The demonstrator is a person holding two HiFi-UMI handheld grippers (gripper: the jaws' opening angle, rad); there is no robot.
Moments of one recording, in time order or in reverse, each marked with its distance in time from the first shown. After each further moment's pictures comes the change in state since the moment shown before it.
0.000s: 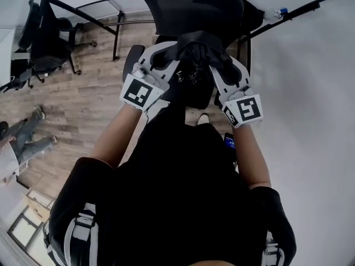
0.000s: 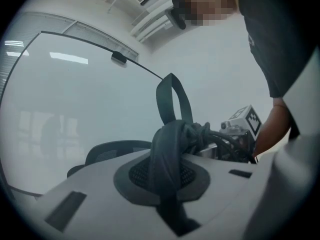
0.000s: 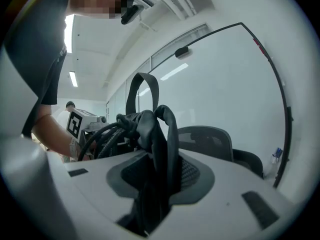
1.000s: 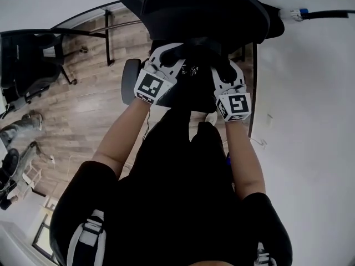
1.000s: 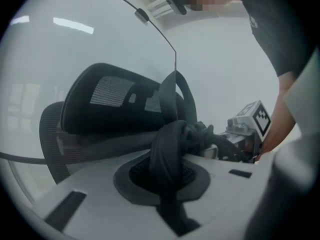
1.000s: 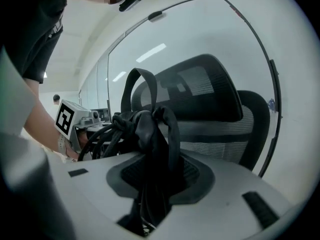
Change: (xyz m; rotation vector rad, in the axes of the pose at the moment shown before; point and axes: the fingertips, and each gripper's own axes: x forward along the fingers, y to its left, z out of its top) left arm 0.109 0.092 -0.194 -0.110 0.156 -0.119; right arm 0.116 -0.094 -0.176 0.124 0.162 -0.249
